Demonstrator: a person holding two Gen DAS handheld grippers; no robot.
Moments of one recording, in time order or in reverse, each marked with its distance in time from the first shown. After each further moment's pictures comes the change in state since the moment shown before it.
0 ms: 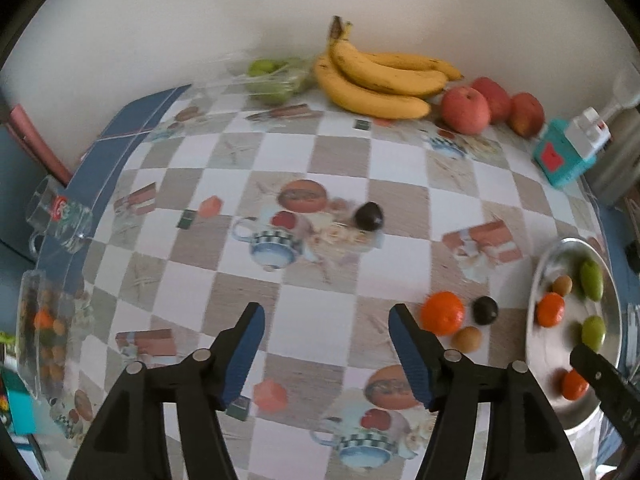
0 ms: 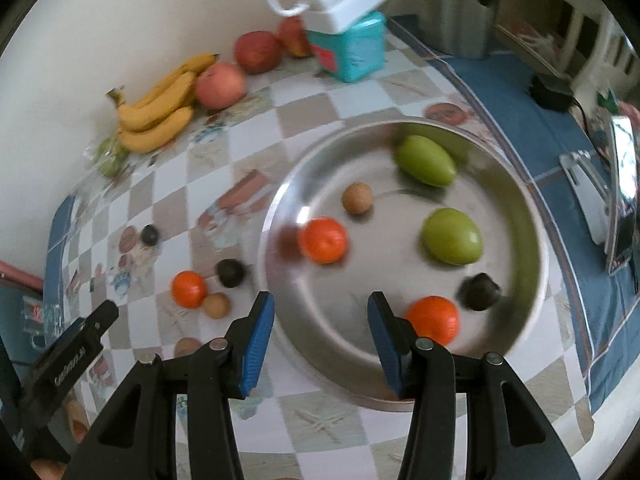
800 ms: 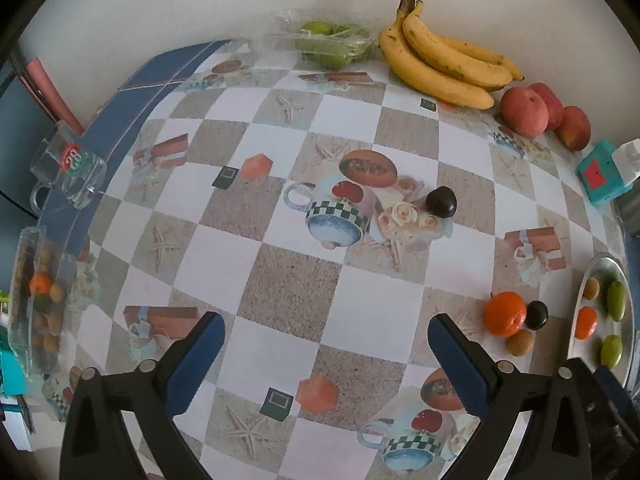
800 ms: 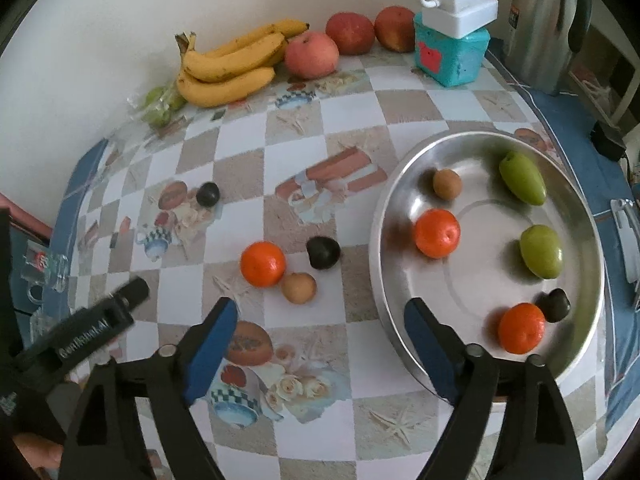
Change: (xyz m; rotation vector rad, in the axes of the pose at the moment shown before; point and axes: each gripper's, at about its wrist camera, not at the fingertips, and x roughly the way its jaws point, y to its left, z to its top) left arm 0.029 0.048 -0.006 -0.106 0.086 0.024; right arm 0.019 0.072 -0.016 -0.168 -0.005 0.040
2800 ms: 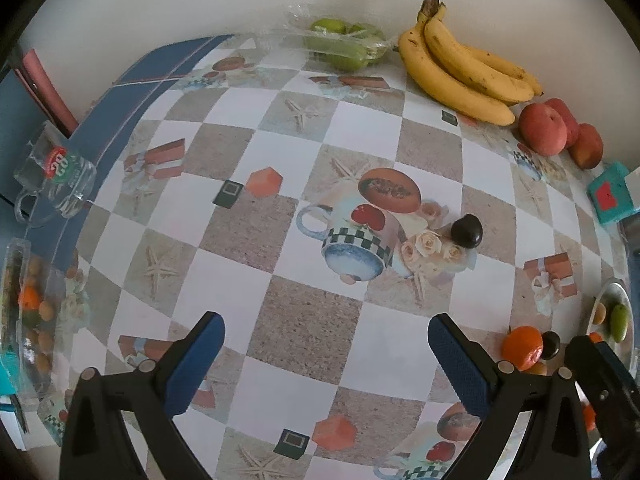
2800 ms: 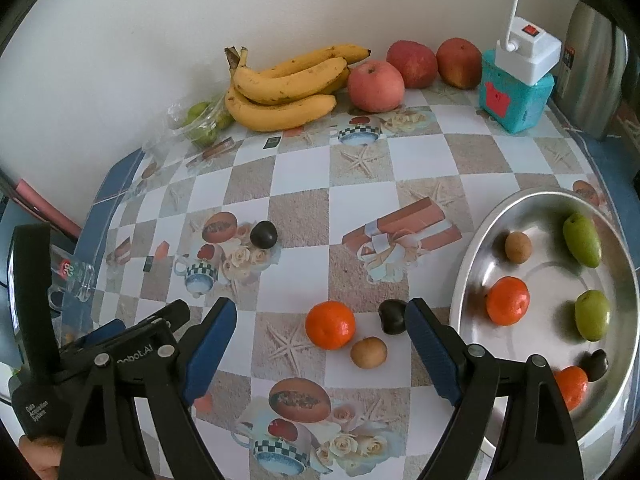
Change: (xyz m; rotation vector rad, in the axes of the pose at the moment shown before) left arm 0.024 0.017 0.024 -0.025 0.010 -0.039; right arm 0.016 0.039 0.029 -0.073 -0.072 0.111
